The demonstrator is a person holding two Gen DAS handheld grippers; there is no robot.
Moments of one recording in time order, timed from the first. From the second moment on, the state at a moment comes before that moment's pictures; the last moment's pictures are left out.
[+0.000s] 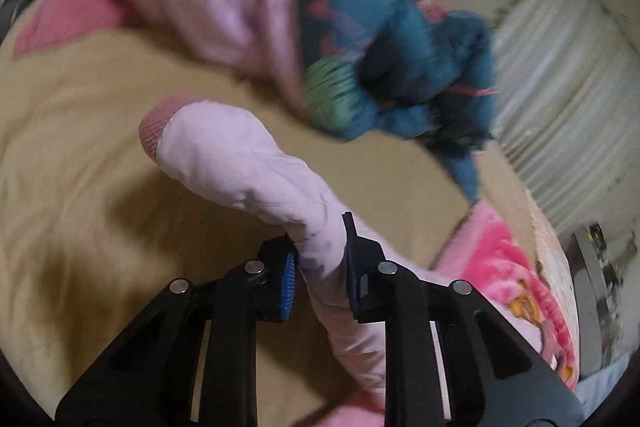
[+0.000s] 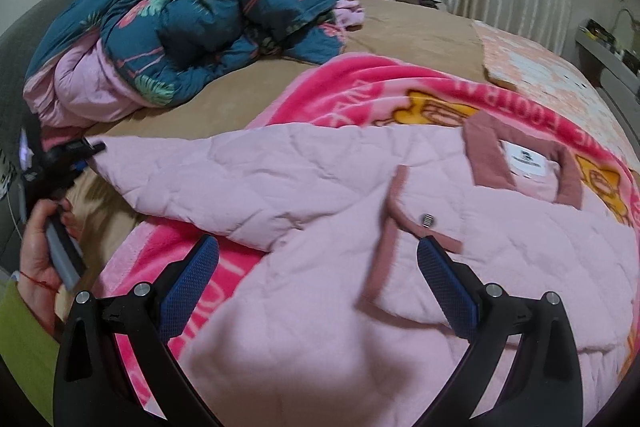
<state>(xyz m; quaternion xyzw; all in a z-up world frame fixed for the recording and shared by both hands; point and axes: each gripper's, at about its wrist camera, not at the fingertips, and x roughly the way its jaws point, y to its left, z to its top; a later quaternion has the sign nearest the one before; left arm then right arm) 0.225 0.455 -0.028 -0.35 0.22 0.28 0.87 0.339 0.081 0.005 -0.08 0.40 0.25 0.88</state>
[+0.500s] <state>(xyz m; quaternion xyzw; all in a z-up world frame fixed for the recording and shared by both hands) 0.230 0.312 0.071 -0.22 0.19 0.12 0.95 0.304 -0.018 0.034 -0.04 0.38 0.20 0.90</state>
